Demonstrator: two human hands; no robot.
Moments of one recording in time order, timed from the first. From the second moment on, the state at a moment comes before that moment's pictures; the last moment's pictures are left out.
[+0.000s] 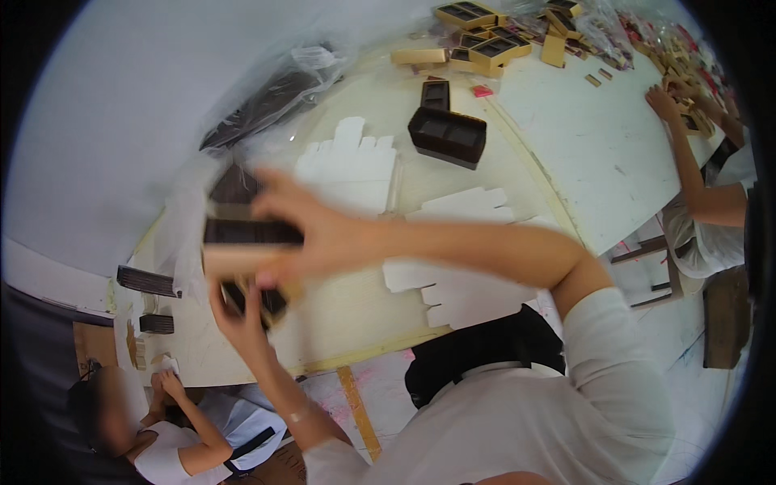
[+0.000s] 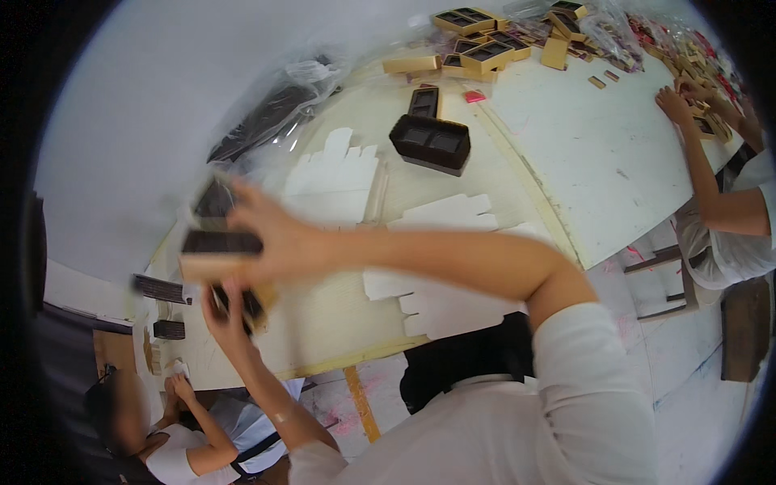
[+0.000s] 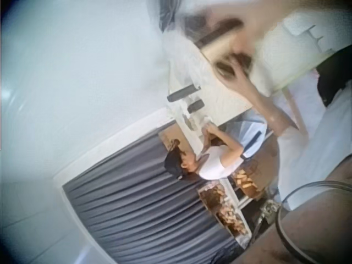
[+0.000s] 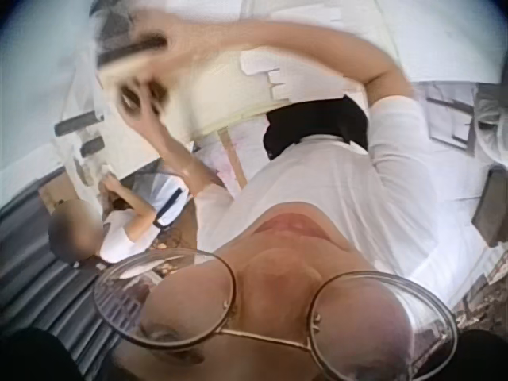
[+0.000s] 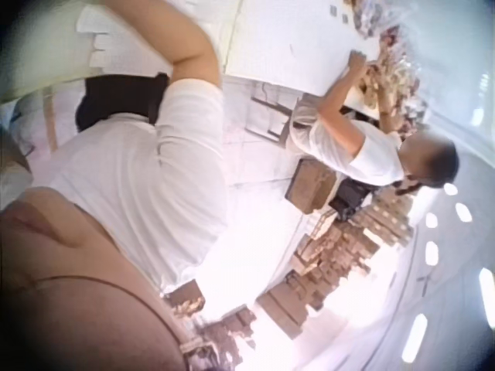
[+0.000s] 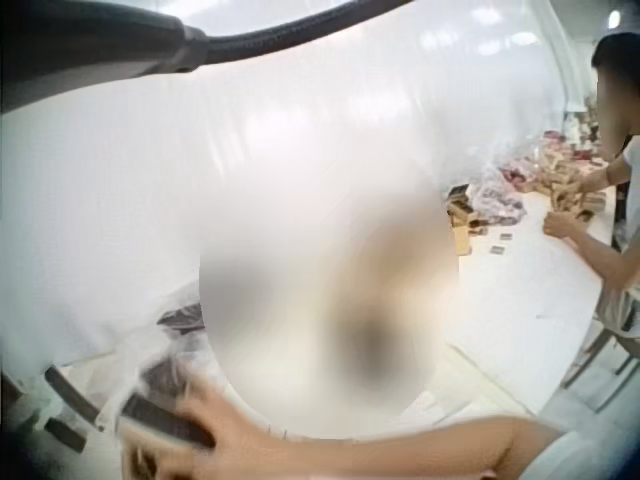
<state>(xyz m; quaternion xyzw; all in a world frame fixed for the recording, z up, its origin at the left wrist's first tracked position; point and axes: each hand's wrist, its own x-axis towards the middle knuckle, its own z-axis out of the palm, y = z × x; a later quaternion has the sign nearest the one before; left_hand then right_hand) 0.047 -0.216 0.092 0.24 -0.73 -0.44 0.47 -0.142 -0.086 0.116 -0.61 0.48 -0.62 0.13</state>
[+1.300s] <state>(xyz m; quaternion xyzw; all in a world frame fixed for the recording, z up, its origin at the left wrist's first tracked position) 0.003 -0.036 0.054 -0.10 -0.96 -0.25 0.09 -0.121 0.186 0.037 -0.63 0.73 -0.26 -0.06</state>
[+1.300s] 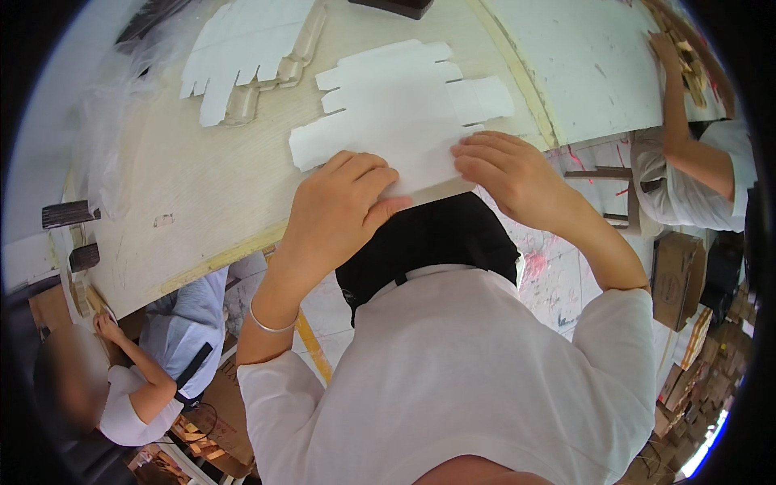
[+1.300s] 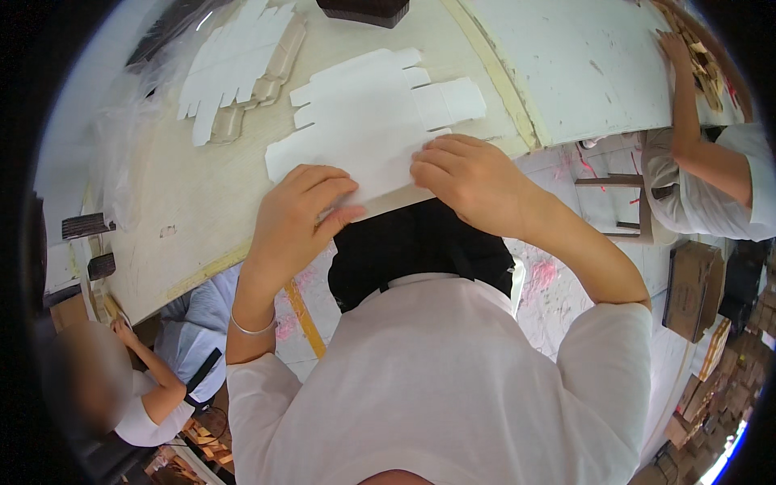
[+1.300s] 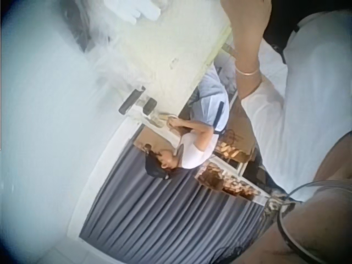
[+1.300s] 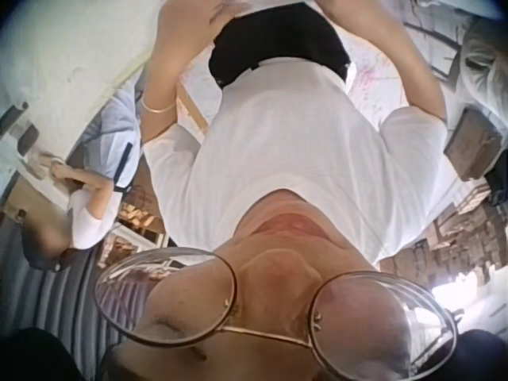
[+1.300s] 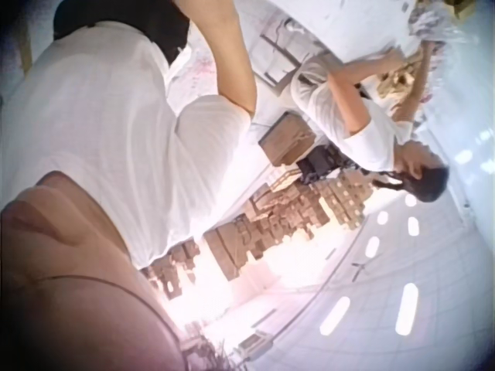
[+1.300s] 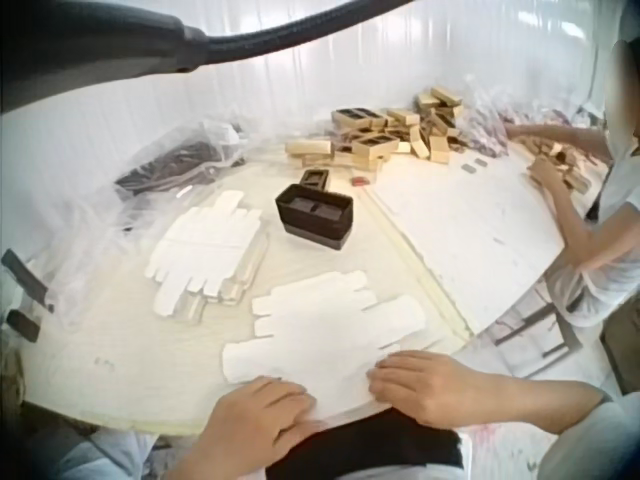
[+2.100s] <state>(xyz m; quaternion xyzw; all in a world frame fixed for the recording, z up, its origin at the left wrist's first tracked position) -0.027 -0.042 0.039 -0.16 -0.96 -0.18 0.11 -0.150 0.161 0.027 -0.70 0.69 -0.13 -0.14</state>
